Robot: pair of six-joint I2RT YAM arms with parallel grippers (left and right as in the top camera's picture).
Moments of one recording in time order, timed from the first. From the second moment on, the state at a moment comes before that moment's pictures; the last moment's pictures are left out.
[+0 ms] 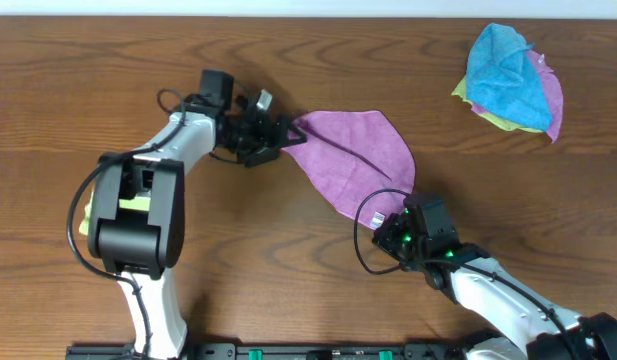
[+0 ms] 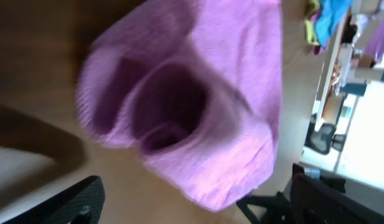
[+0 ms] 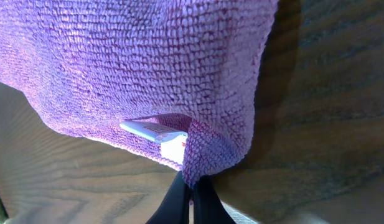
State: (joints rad) left arm -0.17 2.08 1.33 -0.45 0.88 -0.38; right arm 0.38 1.33 0.37 -0.05 -0.20 0.98
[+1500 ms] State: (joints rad) left arm -0.25 2.08 1.33 -1.23 0.86 -0.20; right arm 0.34 1.03 0.36 -0.48 -0.22 0.95
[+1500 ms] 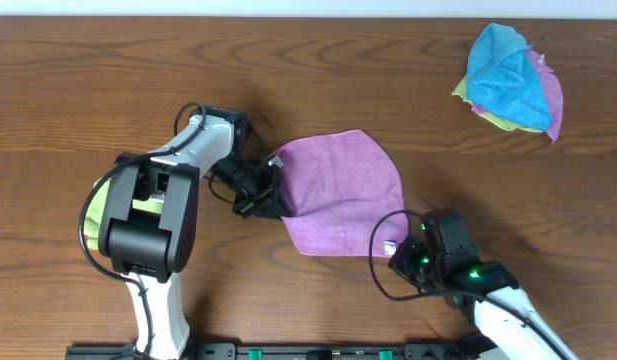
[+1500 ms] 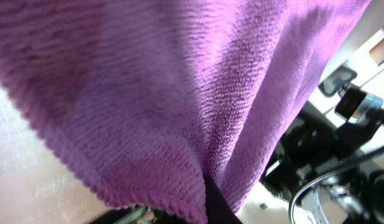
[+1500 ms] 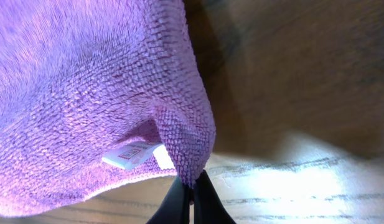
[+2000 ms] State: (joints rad) left arm -0.25 2.08 1.33 -1.52 0.71 0.01; right arm 0.34 1.00 0.36 -0.53 -0.22 0.93
